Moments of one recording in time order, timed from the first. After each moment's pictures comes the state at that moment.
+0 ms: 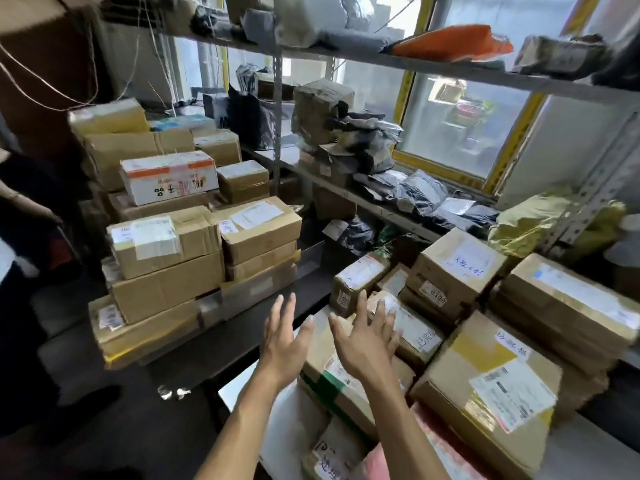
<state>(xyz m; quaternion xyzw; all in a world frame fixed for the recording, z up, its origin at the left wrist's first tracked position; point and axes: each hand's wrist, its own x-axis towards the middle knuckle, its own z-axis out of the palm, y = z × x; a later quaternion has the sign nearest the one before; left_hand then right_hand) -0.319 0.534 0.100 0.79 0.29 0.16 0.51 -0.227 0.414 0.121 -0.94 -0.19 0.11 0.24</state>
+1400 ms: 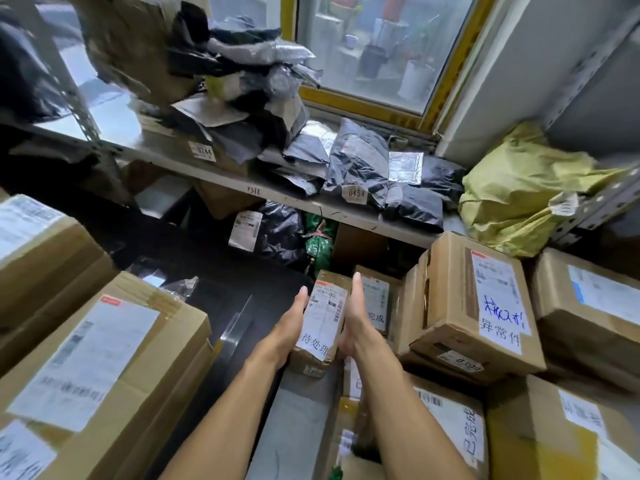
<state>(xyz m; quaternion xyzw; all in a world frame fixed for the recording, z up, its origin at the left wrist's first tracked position) 0.038 0.667 0.033 0.58 0.20 -0.24 0.75 0.081 0.550 0.045 -0.62 0.28 0.26 0.69</state>
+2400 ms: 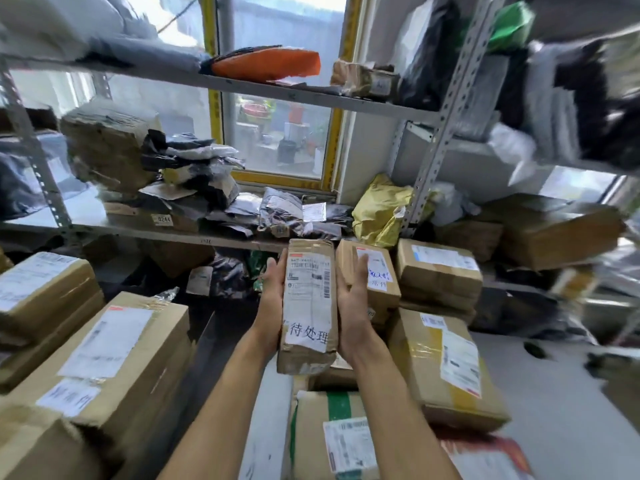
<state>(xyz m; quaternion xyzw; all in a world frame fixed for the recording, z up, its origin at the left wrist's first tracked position) -0.118 0.610 0.217 0.49 -0.10 -0.08 0.86 -0.137 0.494 0.232 -0.58 0.02 0.04 0.81</state>
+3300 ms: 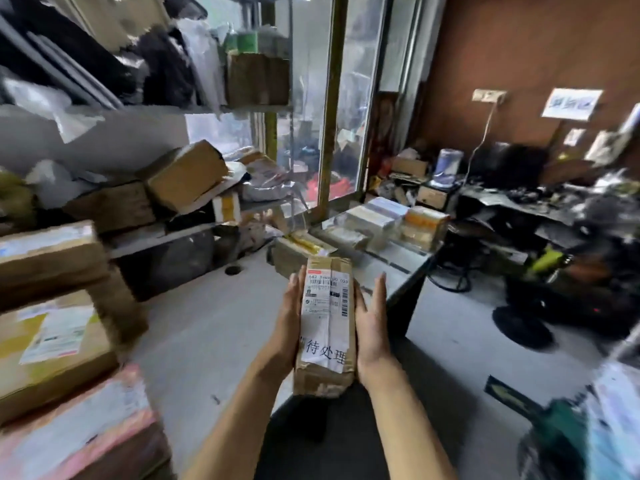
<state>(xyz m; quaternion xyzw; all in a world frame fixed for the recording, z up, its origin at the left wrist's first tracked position) -0.509 0.086 0.204 0.47 -0.33 -0.41 0.71 -0.610 0.023 0.208 -0.44 0.28 -0.34 0.78</state>
